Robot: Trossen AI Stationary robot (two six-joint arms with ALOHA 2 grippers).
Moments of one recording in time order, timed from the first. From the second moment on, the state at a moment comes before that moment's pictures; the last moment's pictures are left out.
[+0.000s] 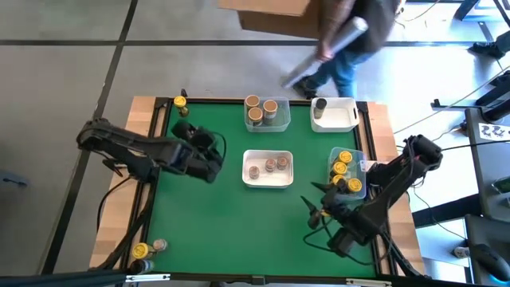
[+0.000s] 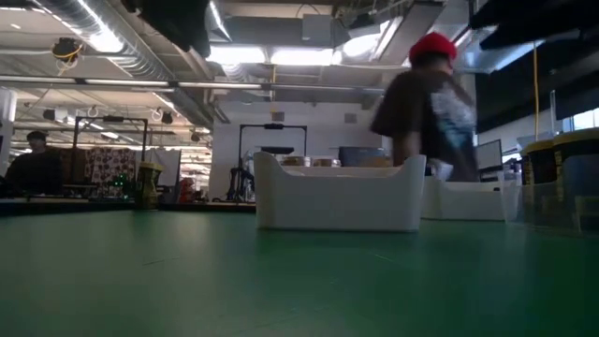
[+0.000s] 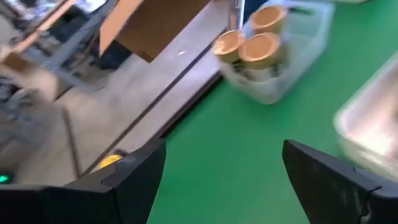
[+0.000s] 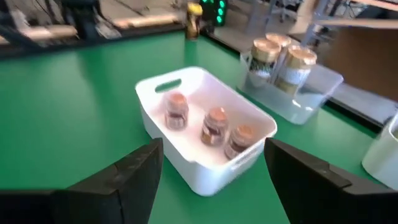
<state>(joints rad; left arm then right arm) -0.24 1.40 1.31 -1.30 -1.01 -0.85 0.85 1.57 1.10 -1.04 1.18 1.45</state>
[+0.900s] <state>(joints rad) 0.60 1.40 1.13 -1.08 -0.78 -0.63 0.72 1.75 1.10 -1.02 1.04 1.43</state>
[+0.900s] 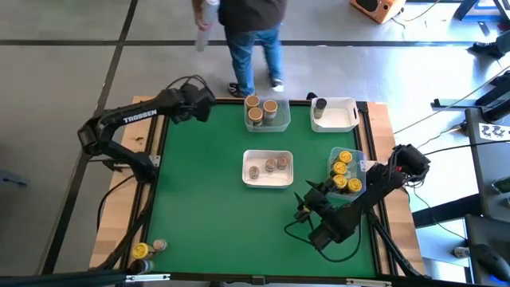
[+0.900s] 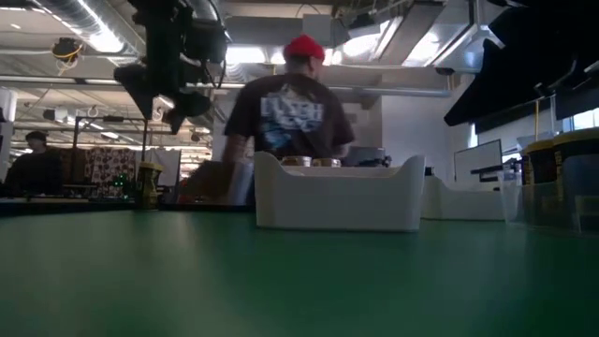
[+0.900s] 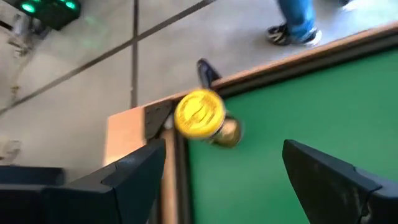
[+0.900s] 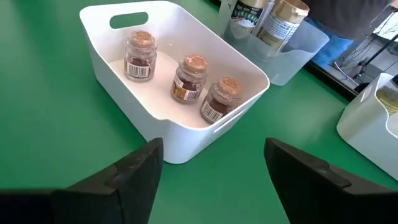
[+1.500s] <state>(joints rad) 0.83 1.41 0.95 -0.67 -0.74 -0.45 0.73 1.75 1.10 -1.02 1.05 1.41</state>
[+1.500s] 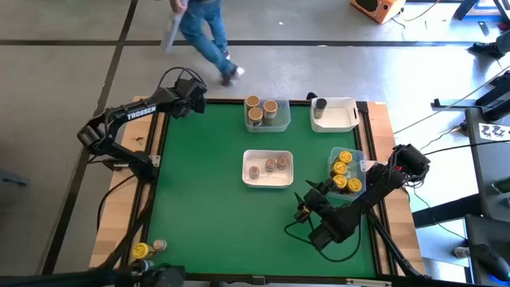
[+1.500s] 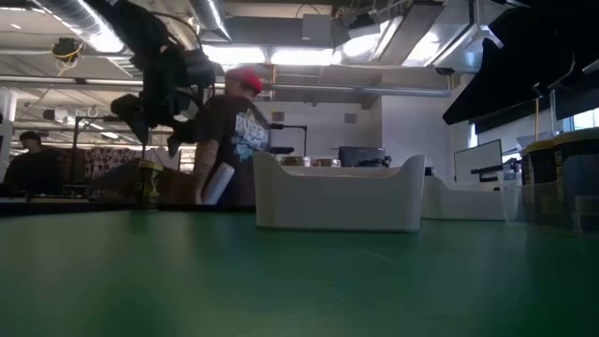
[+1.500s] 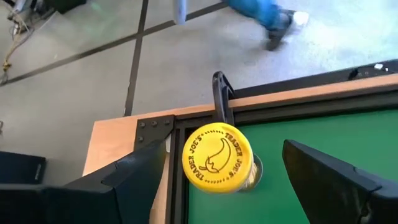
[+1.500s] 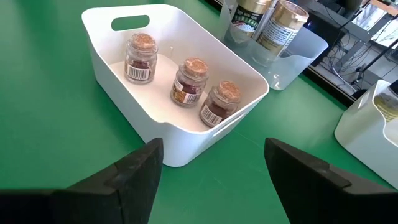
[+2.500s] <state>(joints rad) 0.94 1.59 0.92 -0.59 -0.67 -0.42 0.73 1.75 1.10 -1.02 1.06 1.40</state>
